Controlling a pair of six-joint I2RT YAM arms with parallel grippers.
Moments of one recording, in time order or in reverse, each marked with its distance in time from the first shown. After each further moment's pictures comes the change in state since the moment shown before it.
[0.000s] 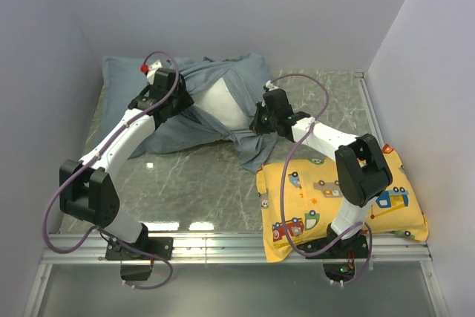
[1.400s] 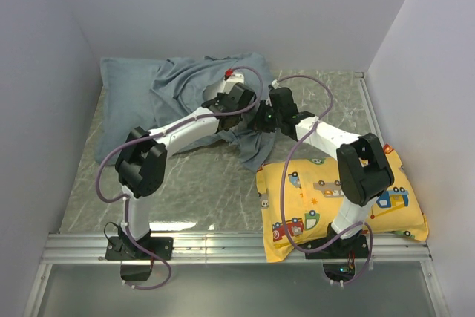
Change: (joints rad) left arm -0.417 0.420 0.306 0.033 -0.366 0.377; right arm -0.048 -0.003 -0.018 0.052 -0.154 0.121
